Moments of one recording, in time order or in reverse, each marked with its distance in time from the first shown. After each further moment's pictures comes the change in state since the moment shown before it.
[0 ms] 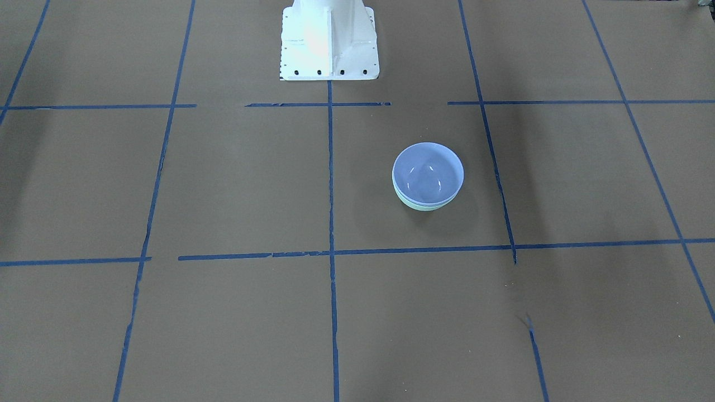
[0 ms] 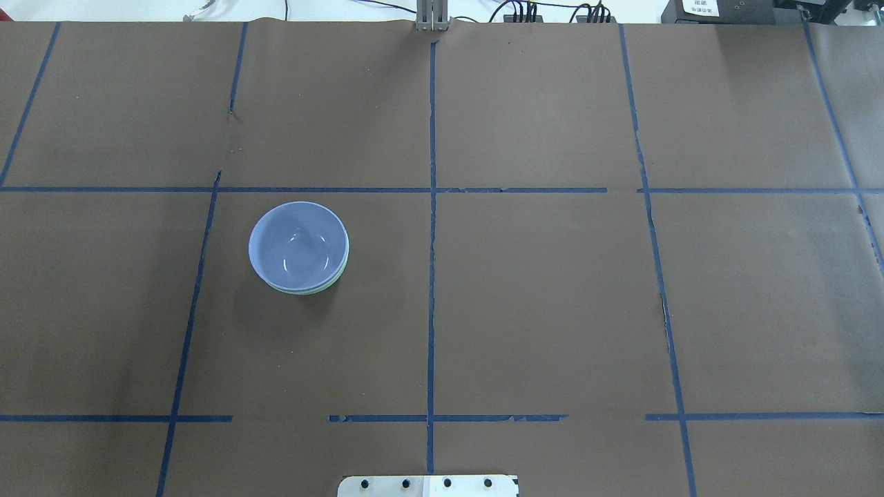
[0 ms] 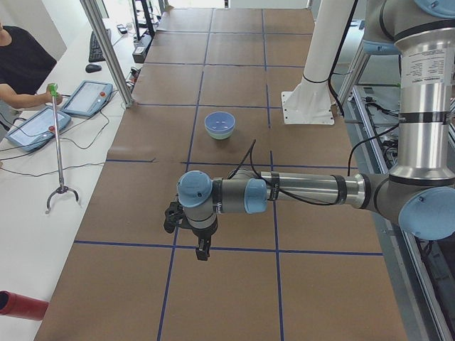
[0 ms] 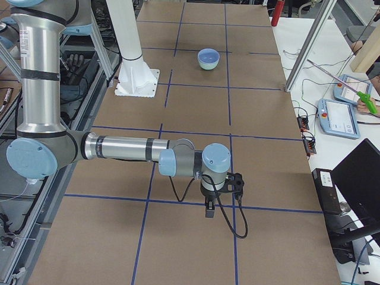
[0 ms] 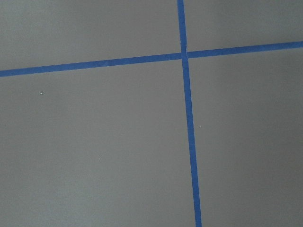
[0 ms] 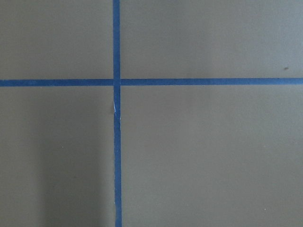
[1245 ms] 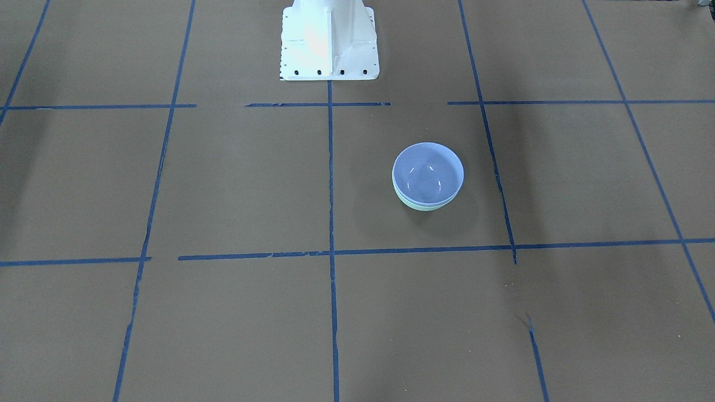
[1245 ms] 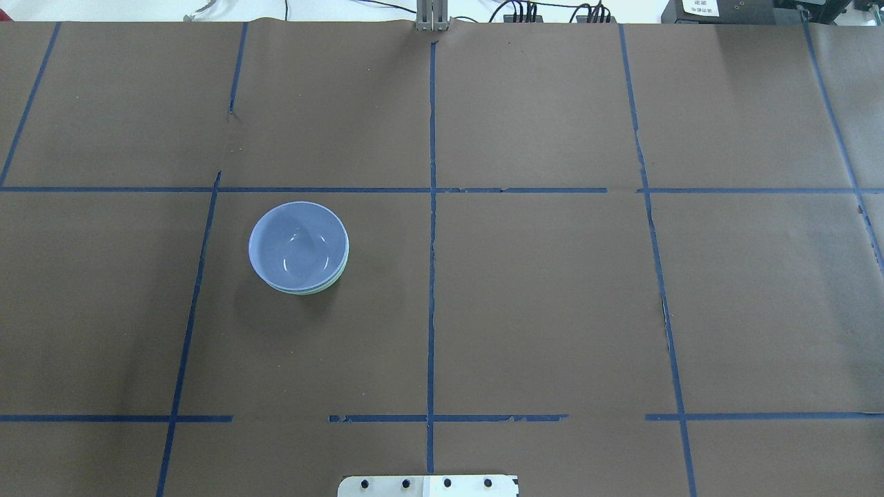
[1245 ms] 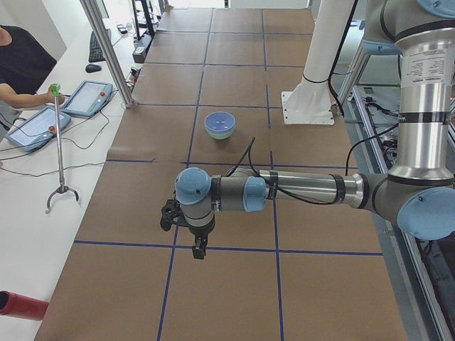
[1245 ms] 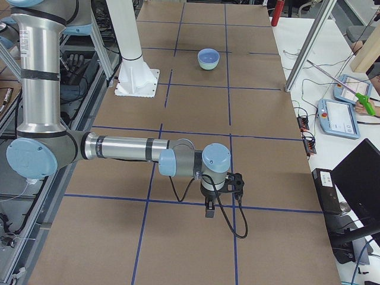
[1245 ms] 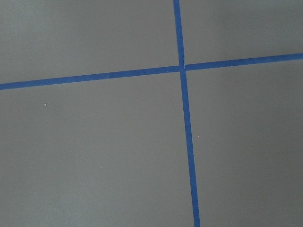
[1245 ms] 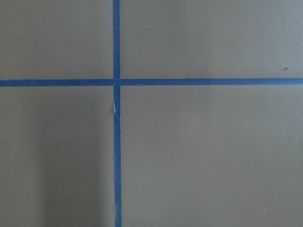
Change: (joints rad) left arm -0.020 -0.011 -0.004 -0.002 0.000 0.000; right arm 0.000 0.000 0.000 0.001 -0.001 0.000
